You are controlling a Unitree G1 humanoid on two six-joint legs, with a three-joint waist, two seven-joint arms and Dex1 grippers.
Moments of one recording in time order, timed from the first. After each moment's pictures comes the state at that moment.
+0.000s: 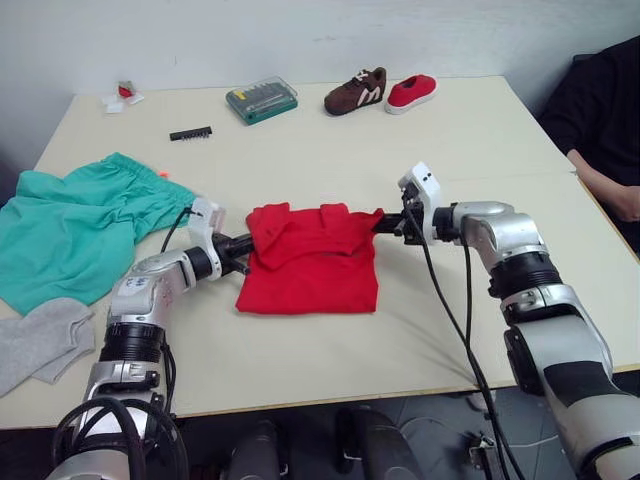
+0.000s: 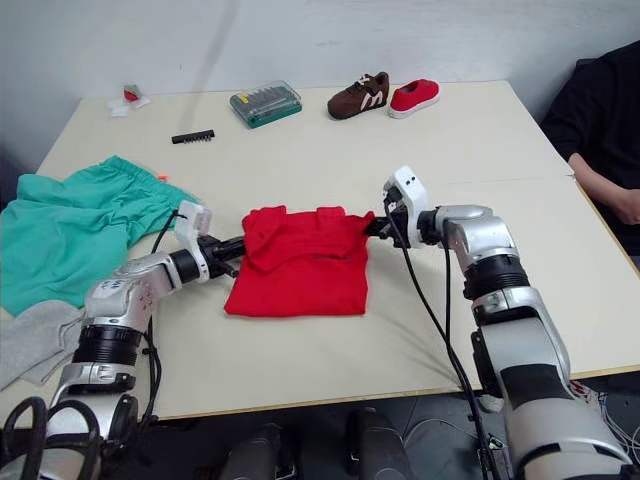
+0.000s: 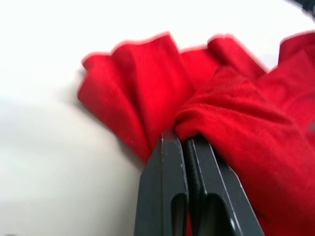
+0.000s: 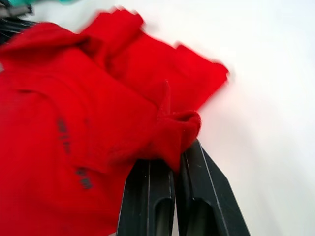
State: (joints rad) left arm -0.61 0.48 0.16 0.31 -0.44 0.63 -0.63; right arm -1.07 -0.46 0.14 0.78 0.27 0.50 1.07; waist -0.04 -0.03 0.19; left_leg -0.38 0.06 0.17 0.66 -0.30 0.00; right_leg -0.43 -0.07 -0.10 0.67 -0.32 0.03
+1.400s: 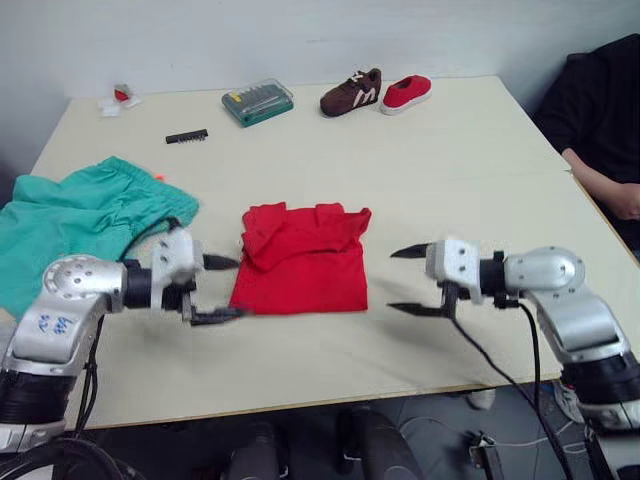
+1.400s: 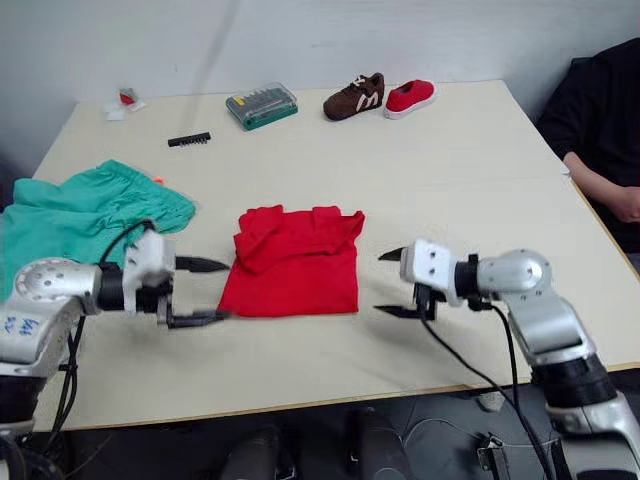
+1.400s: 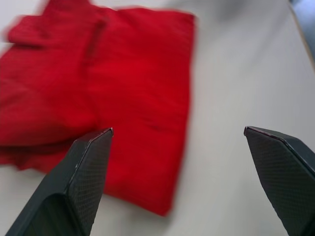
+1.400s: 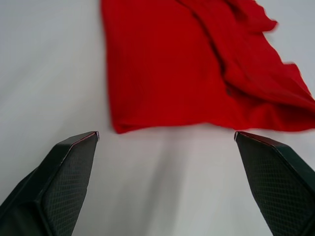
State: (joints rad) left arm -0.26 0.89 -0.01 -0.14 -0.31 0.20 -1.22; right arm -0.37 -0.76 0.14 -0.15 0.09 0.02 1.16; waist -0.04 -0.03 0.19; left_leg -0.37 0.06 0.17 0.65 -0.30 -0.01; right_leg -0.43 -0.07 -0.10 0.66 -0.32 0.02
